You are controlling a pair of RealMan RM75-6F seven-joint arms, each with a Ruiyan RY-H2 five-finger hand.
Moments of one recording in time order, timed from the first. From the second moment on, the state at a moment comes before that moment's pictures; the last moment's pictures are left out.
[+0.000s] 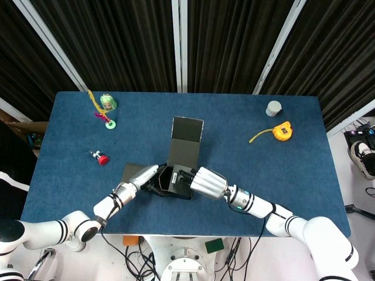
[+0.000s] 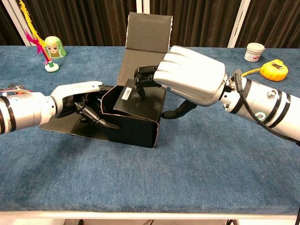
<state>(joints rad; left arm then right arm) -0.79 -1.63 -0.04 -1.32 1.38 0.76 -0.73 0.85 -1.89 -0.04 -0.73 -1.93 1.44 -0.01</state>
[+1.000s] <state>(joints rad) -0.78 -1.62 -0.07 -1.34 1.40 0.74 -0.67 0.87 -1.92 -0.09 -0.69 -1.93 1.44 0.03</state>
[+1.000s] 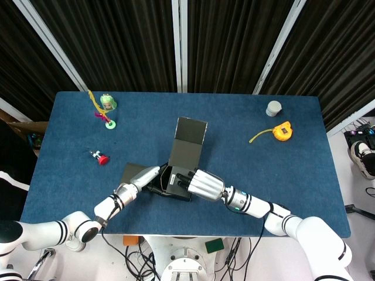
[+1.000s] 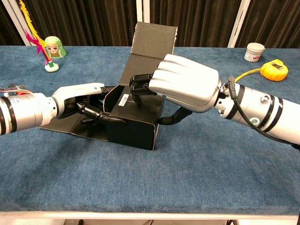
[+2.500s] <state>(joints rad) -0.75 -1.65 -0.08 -1.32 1.38 0.79 -0.58 0.87 -1.83 -0.09 -0.83 -1.92 1.38 -0.08</state>
